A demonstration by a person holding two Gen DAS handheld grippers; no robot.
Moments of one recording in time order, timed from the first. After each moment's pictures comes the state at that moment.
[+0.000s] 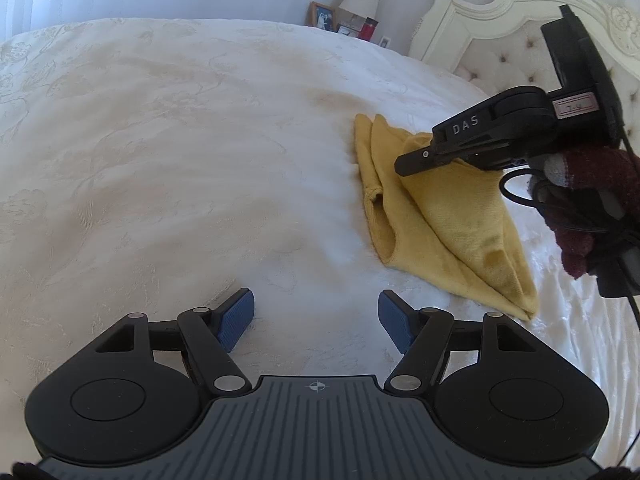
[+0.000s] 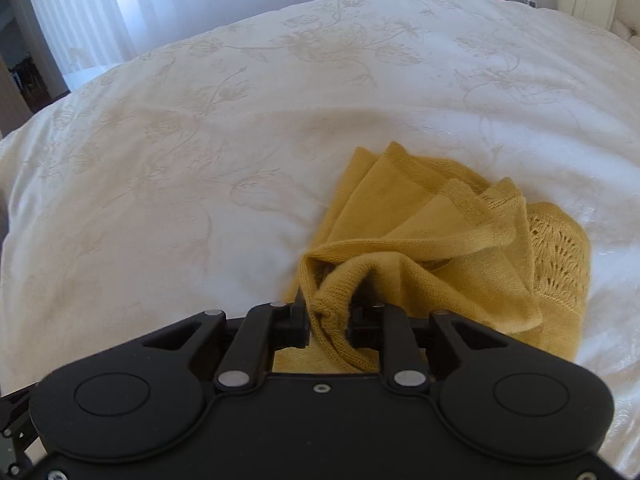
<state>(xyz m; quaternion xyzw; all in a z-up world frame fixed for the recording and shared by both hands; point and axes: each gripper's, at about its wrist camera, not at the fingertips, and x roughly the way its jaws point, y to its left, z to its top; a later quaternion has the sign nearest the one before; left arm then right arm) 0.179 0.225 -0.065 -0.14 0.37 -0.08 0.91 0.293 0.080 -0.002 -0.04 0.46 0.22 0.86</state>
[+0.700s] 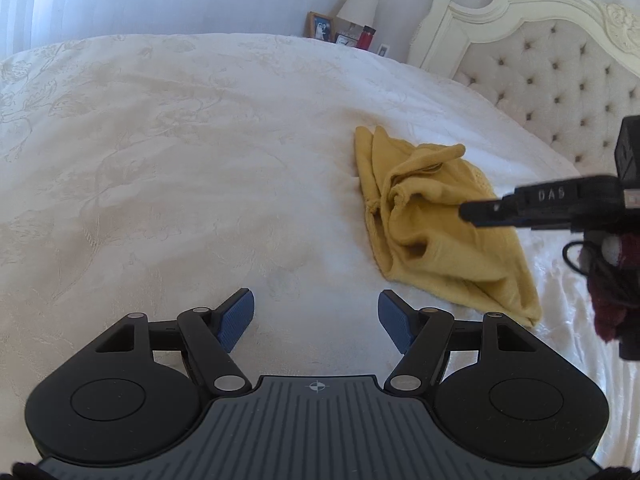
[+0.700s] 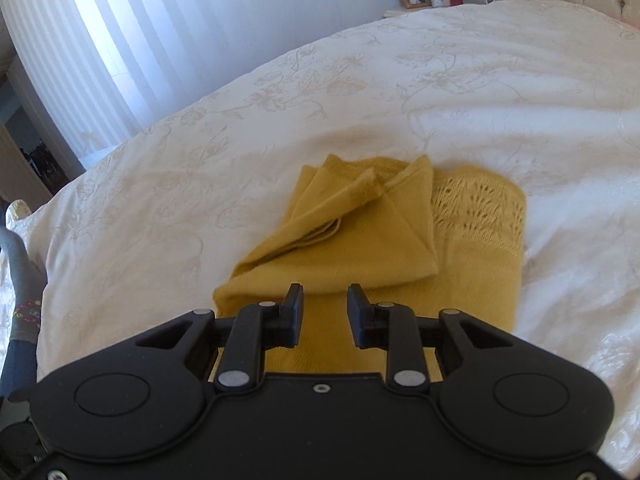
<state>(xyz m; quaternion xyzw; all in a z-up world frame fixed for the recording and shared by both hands) 0.181 0.223 -0.055 -0.12 0.36 -0.07 0.92 0.253 0.009 -0.014 0.05 0.42 0.23 0.88</state>
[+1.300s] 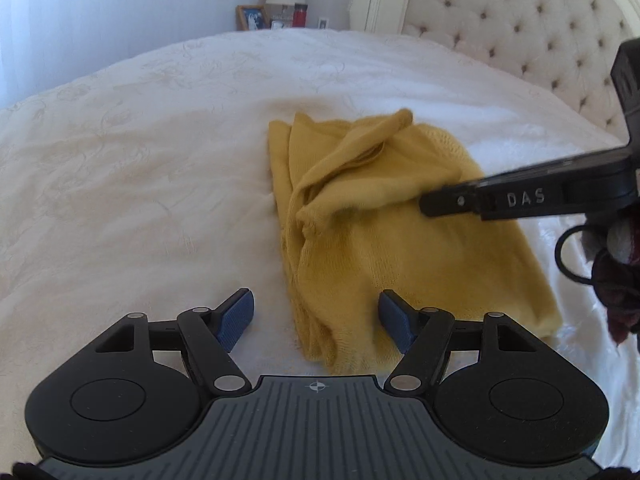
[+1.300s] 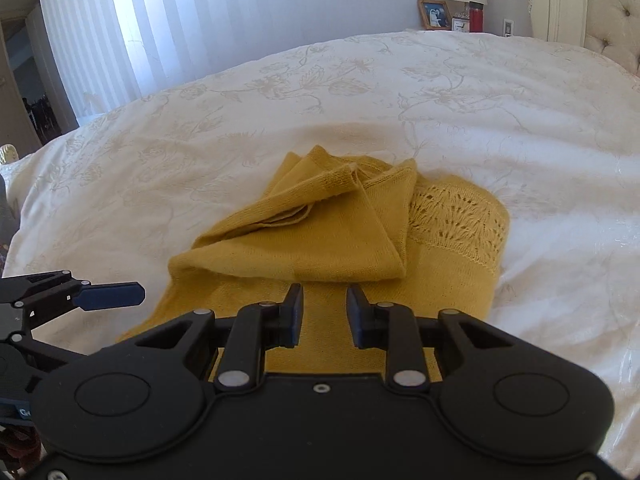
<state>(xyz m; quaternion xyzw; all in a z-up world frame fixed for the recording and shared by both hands) 0.257 0.146 -0.077 0.00 0.38 -0.13 0.91 0.272 -0.004 -0.026 -0.04 0.38 0.20 0.90</state>
